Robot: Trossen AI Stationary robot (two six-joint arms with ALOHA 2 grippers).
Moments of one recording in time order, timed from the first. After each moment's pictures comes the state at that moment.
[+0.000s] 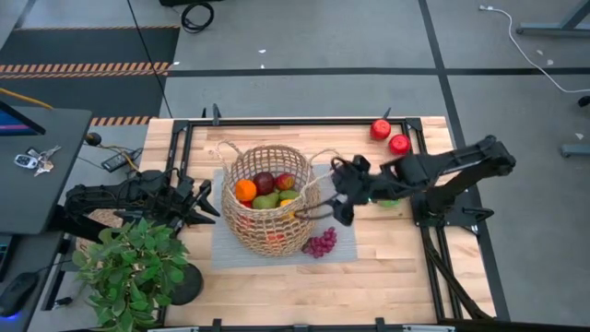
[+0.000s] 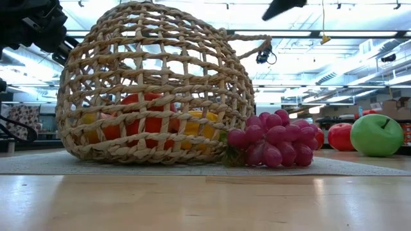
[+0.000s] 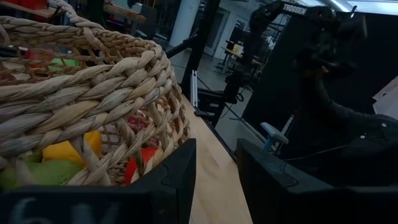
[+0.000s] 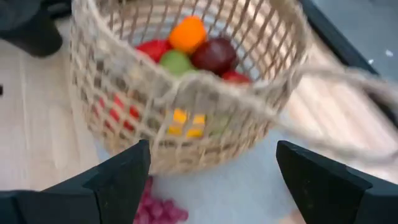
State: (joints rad) left arm 0.00 0.04 0.16 -0.13 0.40 -0.33; right arm 0.28 1.41 1.44 -0.93 0.43 0.55
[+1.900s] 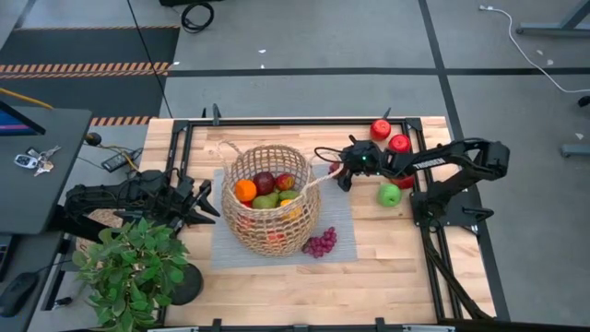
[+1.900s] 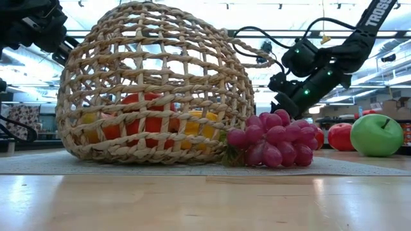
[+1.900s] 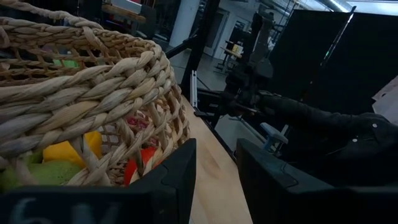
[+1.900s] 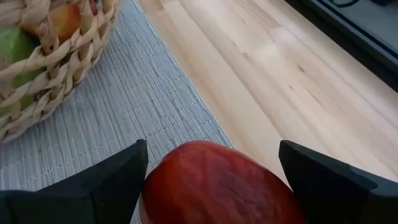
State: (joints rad) left arm 0.00 0.04 0.16 -0.13 0.40 -0.33; right arm -0.43 1.47 0.44 0.34 0.02 0.01
